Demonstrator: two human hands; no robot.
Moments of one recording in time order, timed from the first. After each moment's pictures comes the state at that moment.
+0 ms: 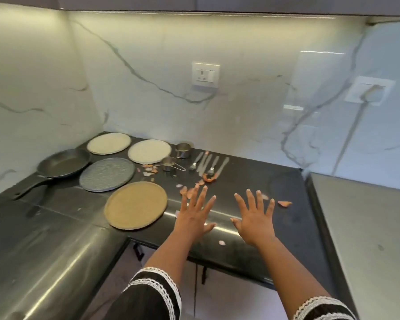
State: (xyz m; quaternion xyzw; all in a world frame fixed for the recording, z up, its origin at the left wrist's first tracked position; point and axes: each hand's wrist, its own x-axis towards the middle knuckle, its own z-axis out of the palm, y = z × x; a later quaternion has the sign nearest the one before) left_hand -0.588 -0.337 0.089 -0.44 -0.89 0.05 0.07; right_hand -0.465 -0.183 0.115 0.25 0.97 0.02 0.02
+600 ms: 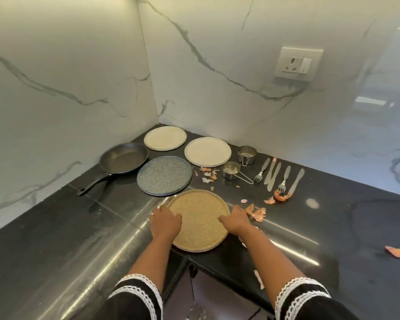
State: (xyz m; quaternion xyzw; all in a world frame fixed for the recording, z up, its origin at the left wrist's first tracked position) left_hand -0.776 -0.510 0.063 0.06 -0.96 -0.24 -0.10; right_hand -0.720 -0.316 0.076 0.29 0.87 -0.36 0.14
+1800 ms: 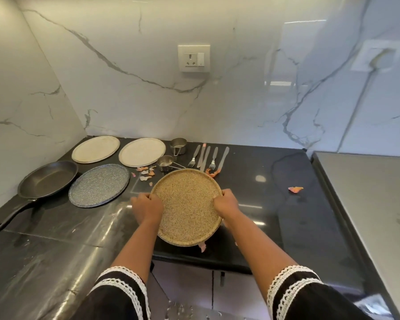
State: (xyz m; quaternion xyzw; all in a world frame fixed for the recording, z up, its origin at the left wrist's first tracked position) left_hand -0.707 -0.396 0.101 0.04 -0.89 -0.46 -0.02; right_hand -0.593 -0.236 0.107 0.45 0.69 -0.56 -0.07
